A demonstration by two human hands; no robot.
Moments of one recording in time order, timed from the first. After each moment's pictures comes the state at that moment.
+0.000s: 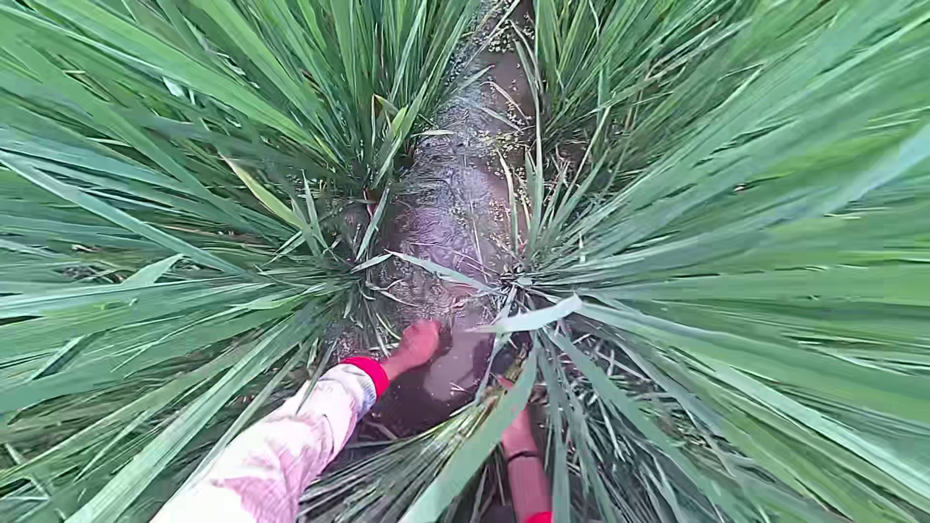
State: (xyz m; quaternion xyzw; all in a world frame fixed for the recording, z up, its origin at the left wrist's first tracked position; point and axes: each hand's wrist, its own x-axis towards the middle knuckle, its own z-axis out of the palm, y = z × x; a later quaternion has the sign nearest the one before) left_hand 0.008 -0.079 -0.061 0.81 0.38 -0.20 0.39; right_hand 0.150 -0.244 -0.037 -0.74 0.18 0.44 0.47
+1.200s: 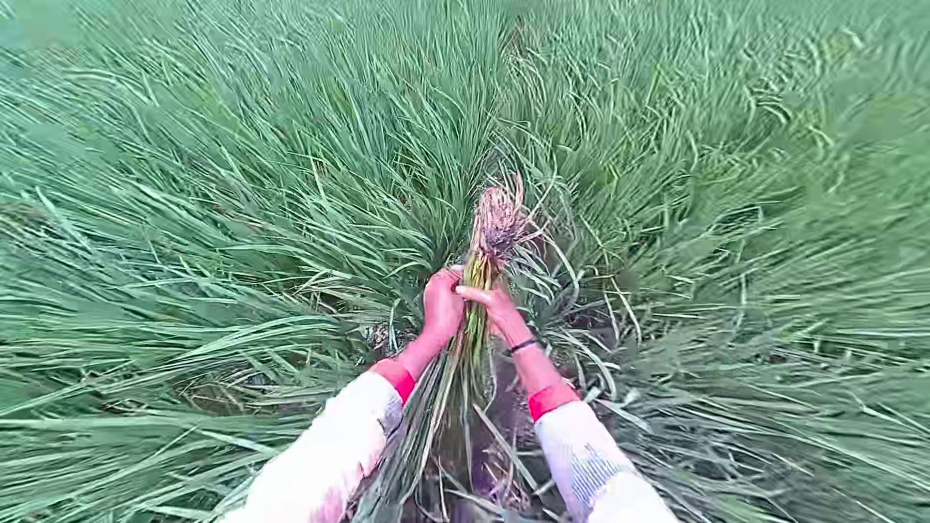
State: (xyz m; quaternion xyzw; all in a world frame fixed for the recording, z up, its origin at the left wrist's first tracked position) left_hand -0.022 -0.048 0.471 0.68 0.57 0.22 0.41; right_hand 0.083 -0.082 0.452 -0.57 -0.32 0.53 0.54
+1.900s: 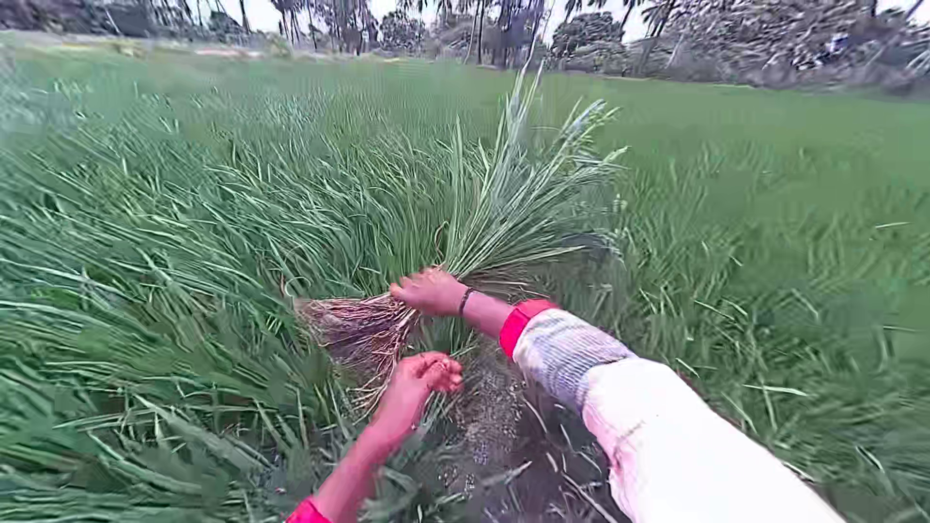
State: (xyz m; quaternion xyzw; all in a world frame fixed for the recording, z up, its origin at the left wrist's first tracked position) left_hand -0.210 -0.129 0.590 0.58 0.42 0.38 0.59; right_hand -0.088 0.023 0.618 -0.35 -0.93 -0.02 -0.07
